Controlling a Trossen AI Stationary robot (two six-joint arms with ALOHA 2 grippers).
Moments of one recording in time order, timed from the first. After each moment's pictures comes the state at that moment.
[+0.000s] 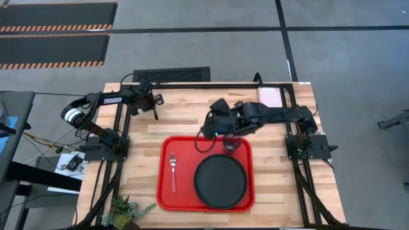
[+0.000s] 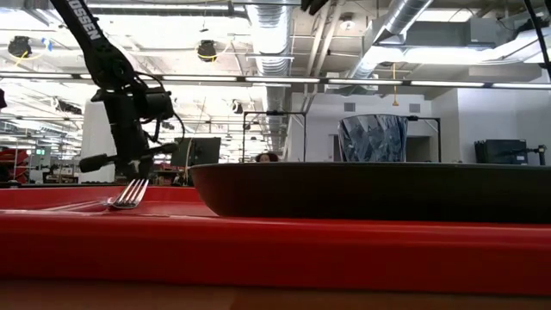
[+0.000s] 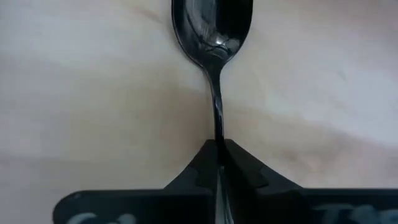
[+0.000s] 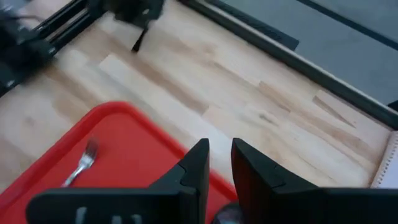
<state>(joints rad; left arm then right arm) 0.97 1.48 0.63 -0.35 0.02 -0.91 0.16 1.94 2.25 -1.45 0.65 0.93</state>
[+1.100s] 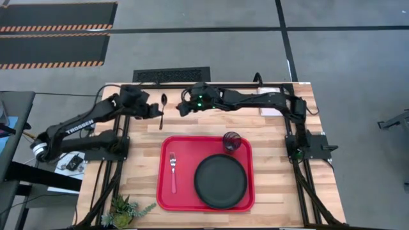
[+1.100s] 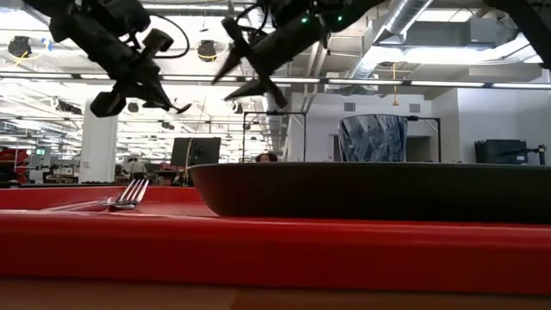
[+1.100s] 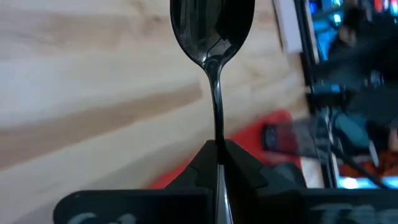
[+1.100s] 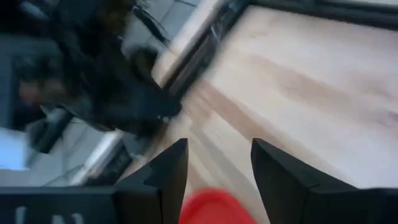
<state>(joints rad) 0.69 0.83 0.63 -0.52 0.34 -0.86 -0.24 2.00 1.68 -0.18 -0.04 0.79</state>
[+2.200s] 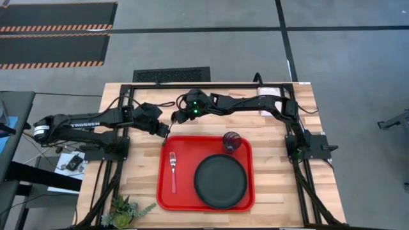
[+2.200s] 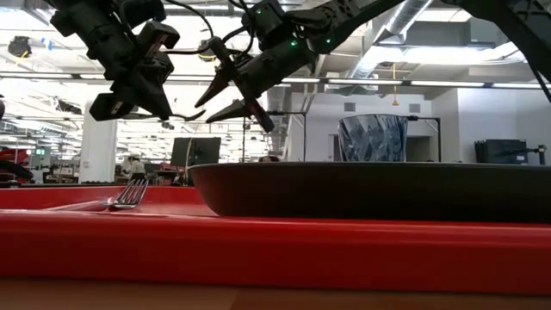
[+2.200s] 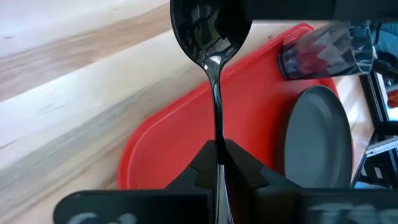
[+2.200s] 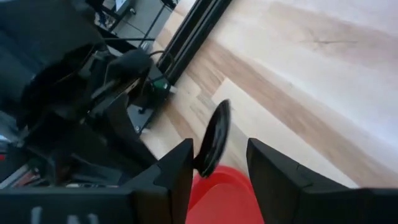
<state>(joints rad) 0.26 0.95 0.63 -0.50 0.14 -0.89 -0.23 2.12 1.69 -0.10 -0.16 0.83</state>
